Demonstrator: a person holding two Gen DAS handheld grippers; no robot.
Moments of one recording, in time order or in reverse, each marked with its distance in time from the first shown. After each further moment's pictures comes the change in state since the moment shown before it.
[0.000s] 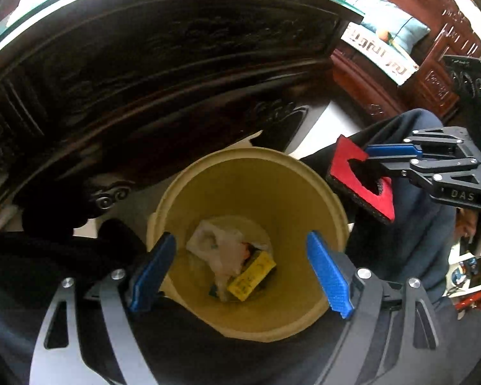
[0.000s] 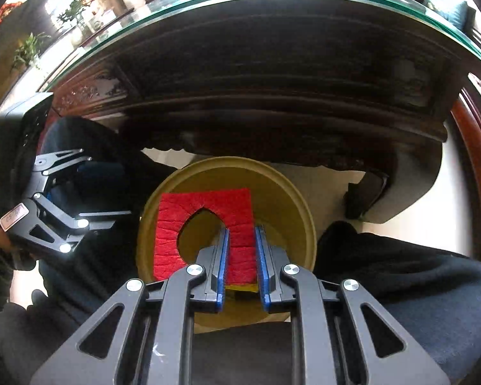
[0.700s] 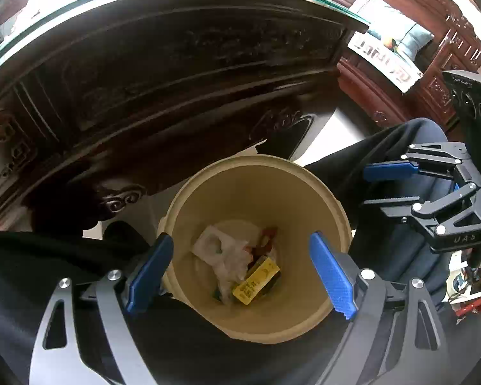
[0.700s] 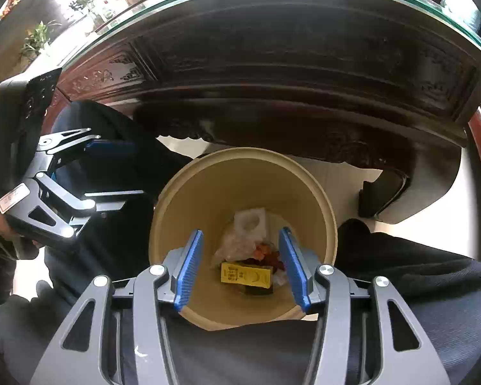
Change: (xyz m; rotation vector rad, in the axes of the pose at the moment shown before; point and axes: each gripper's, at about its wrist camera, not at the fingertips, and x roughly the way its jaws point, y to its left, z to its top) left arm -0.012 0.002 0.007 -0.013 -0.026 0.011; right arm 0.009 0.012 -0.011 -0.040 0.041 0.041
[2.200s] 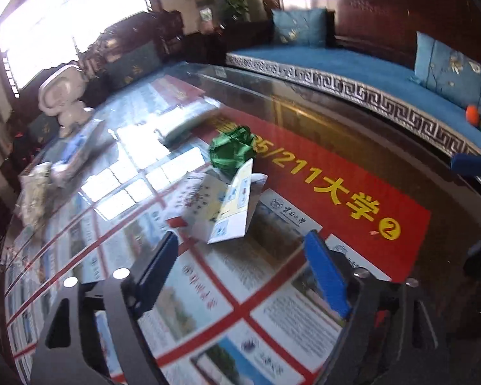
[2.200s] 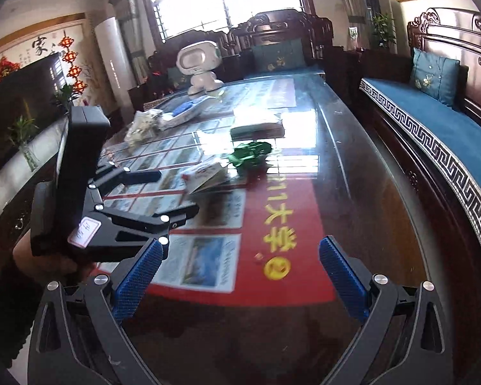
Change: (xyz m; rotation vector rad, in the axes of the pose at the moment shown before) left arm 0.028 0.101 0.418 0.157 -0.250 0.342; right arm -0.062 -0.146 0.332 0.054 -0.489 -0.079
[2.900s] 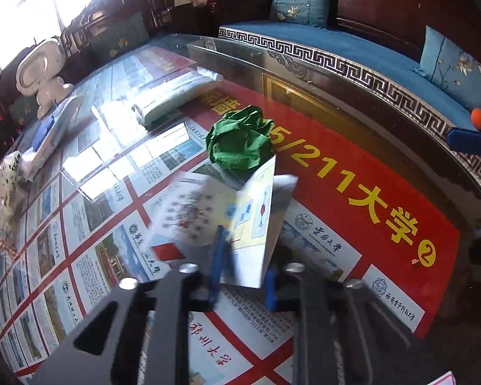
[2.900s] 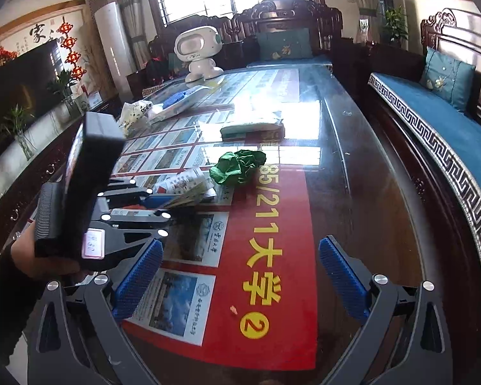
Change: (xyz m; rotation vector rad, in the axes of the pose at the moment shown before) left arm 0.058 0.028 0.019 -0.042 0.111 -0.086; right arm 0.053 -0.020 0.044 -0.037 0.070 0.014
